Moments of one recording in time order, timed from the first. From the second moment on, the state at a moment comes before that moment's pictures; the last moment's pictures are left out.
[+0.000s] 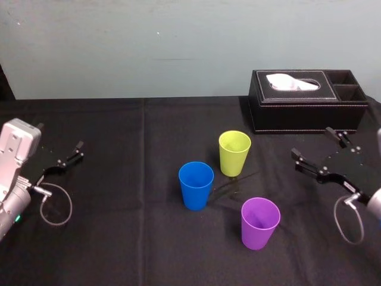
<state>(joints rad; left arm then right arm) -0.20 0.60 0.45 -1.41 -0.25 -0.12 0.03 0.03 0.70 -0.29 -1.58 0.42 -0.16 0.18</state>
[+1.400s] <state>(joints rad) -0.20 0.60 0.45 -1.41 -0.25 -0.12 0.03 -0.27 0.83 -0.15 -1.73 0.53 -0.27 0.57</state>
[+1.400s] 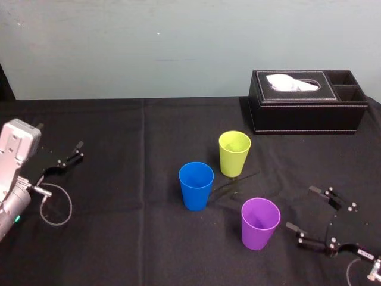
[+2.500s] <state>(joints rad) -0.20 0.60 0.45 -1.41 -0.25 -0.12 0.03 -0.23 0.75 -0.19 -1.67 0.47 -0.19 0.64</state>
